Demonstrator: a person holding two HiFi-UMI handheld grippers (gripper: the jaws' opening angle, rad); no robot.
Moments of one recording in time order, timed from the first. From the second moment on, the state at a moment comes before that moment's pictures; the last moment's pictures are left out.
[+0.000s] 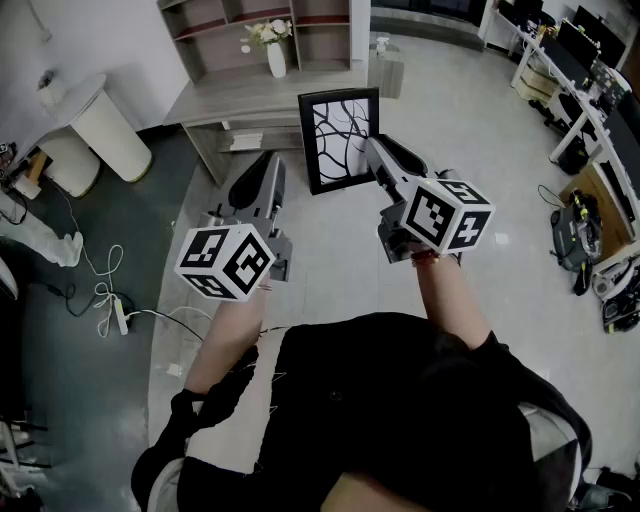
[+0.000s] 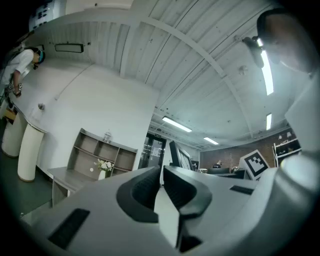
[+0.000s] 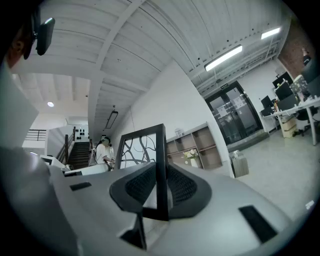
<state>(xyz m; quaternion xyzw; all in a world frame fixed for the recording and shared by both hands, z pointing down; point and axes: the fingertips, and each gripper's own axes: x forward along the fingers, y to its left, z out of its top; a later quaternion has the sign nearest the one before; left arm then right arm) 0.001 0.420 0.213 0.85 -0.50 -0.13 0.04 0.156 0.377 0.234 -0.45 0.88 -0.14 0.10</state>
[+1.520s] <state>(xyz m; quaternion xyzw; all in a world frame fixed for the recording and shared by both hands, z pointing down) -0.034 0.287 0.262 0.85 -0.50 -0.14 0.09 0.133 0.238 0.290 -0.47 0.86 -0.19 0.07</state>
